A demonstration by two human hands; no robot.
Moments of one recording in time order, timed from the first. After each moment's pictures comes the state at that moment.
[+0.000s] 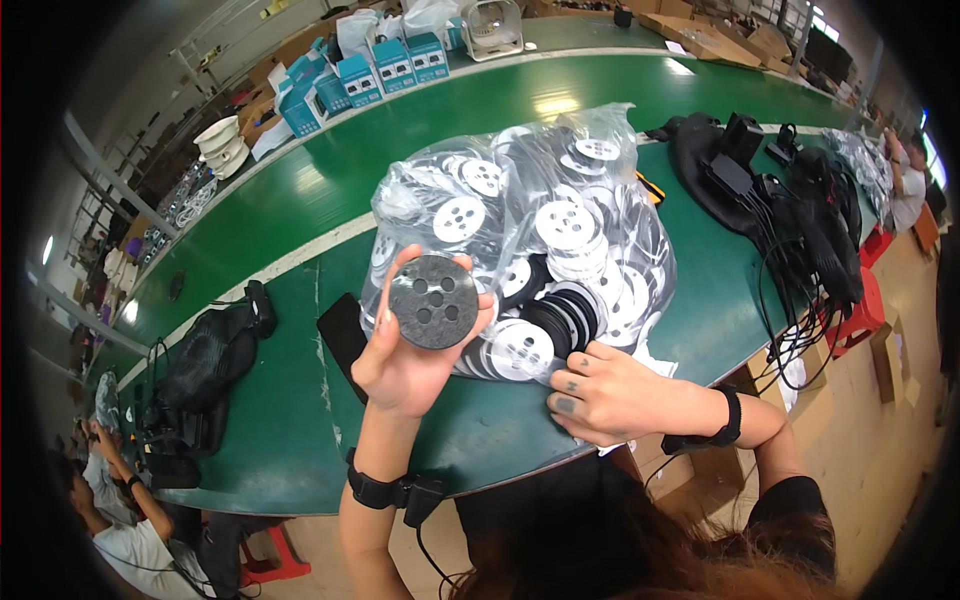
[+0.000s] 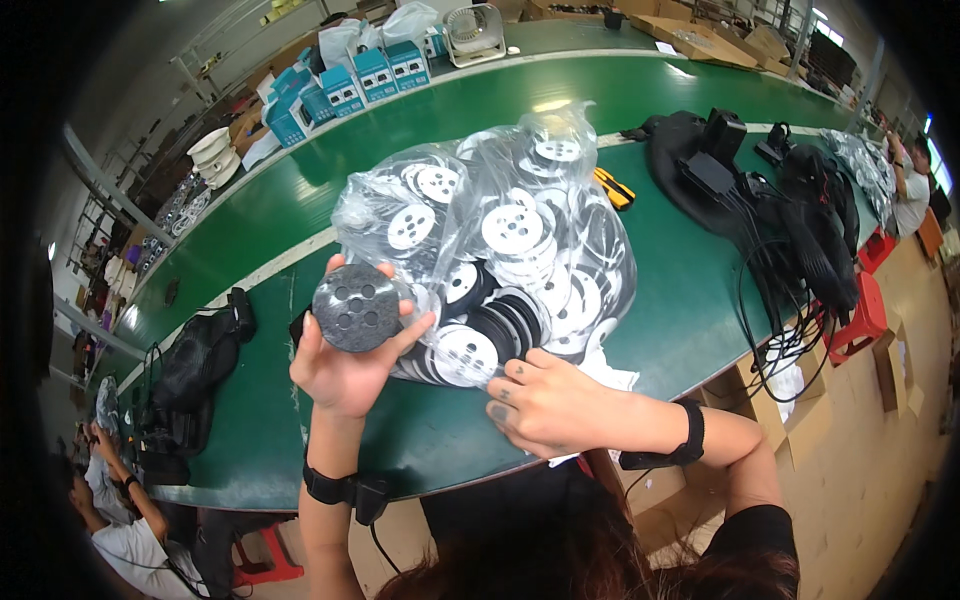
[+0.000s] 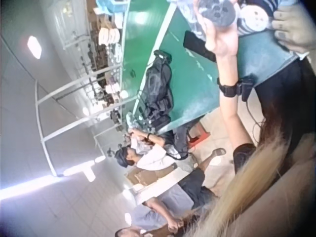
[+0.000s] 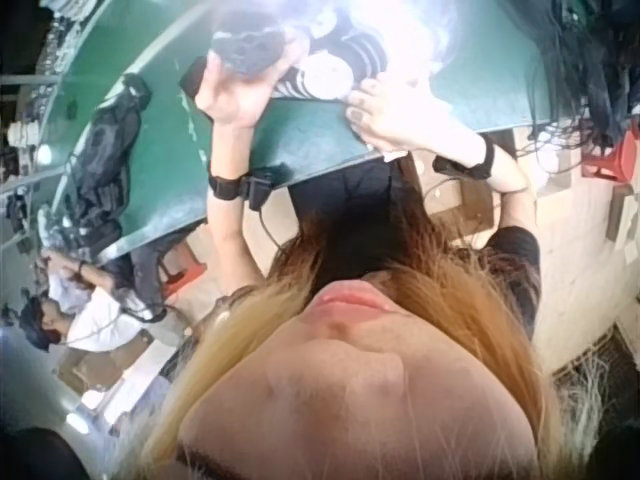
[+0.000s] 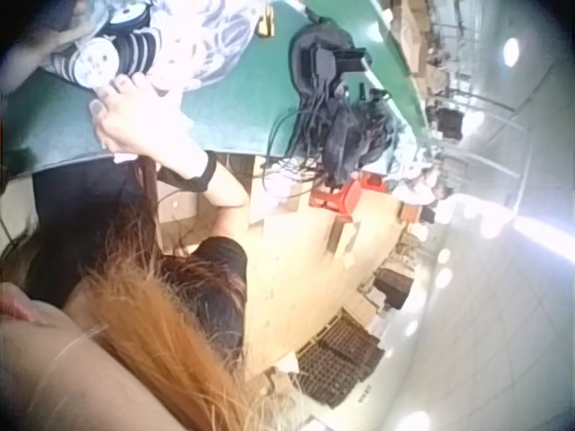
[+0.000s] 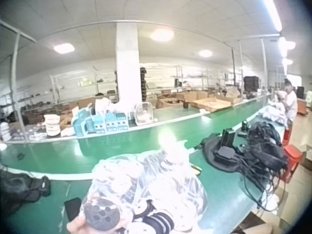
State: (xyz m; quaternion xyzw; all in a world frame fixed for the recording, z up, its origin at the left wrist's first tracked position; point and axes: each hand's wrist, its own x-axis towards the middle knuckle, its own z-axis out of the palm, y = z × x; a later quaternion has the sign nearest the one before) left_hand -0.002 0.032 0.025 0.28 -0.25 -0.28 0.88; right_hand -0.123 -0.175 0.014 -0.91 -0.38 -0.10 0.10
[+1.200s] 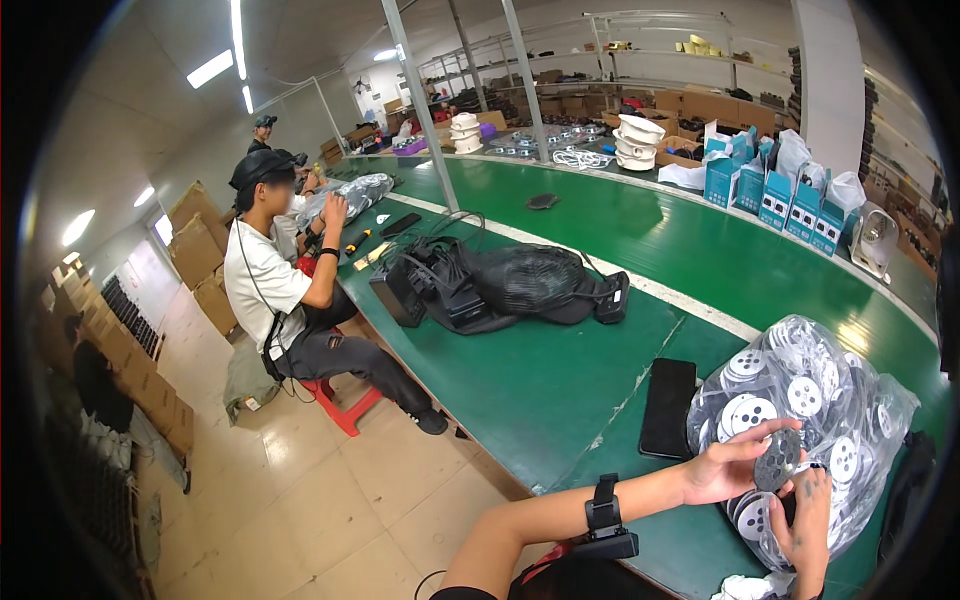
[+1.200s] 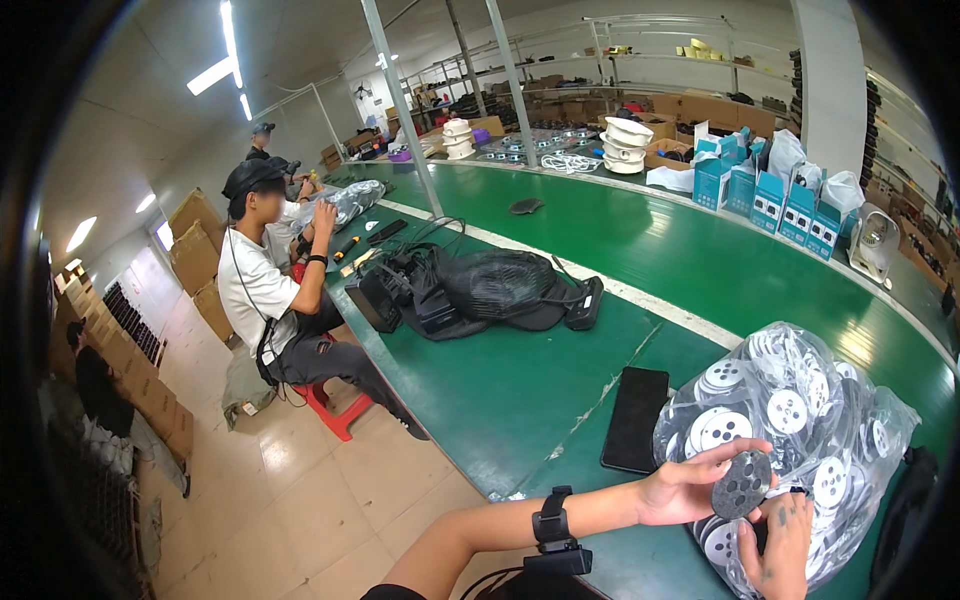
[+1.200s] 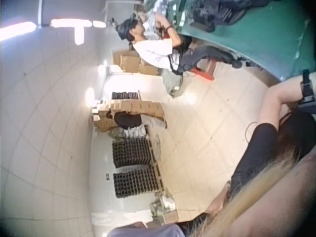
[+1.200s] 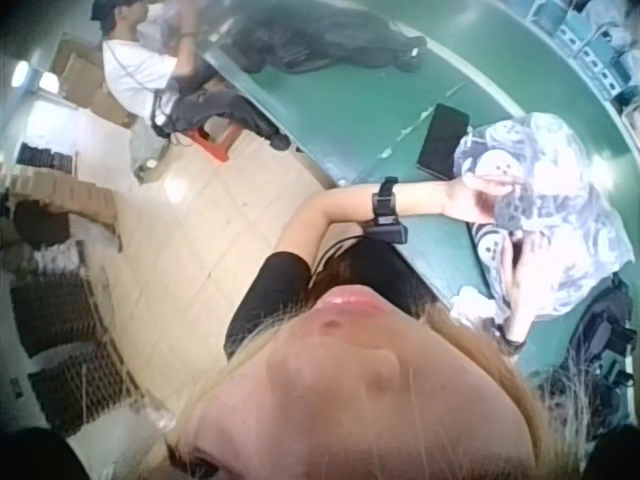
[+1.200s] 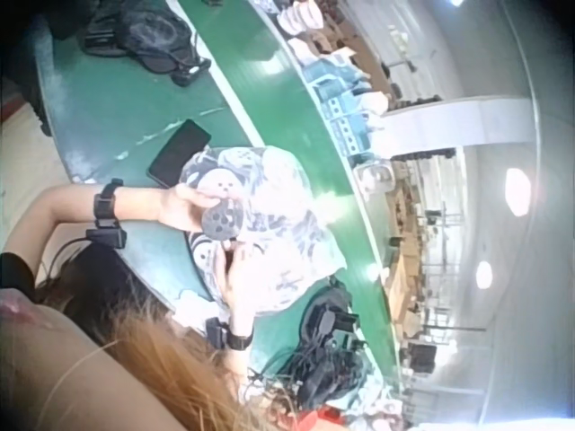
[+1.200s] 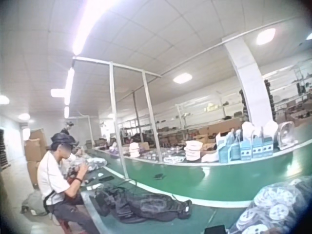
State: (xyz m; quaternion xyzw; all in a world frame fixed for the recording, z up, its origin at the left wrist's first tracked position) left_hand -0.008 0.038 0.005 0.12 -0.27 -0.35 0.89; right_hand -0.057 -0.151 0.035 -0.92 -0.30 -0.16 0.18
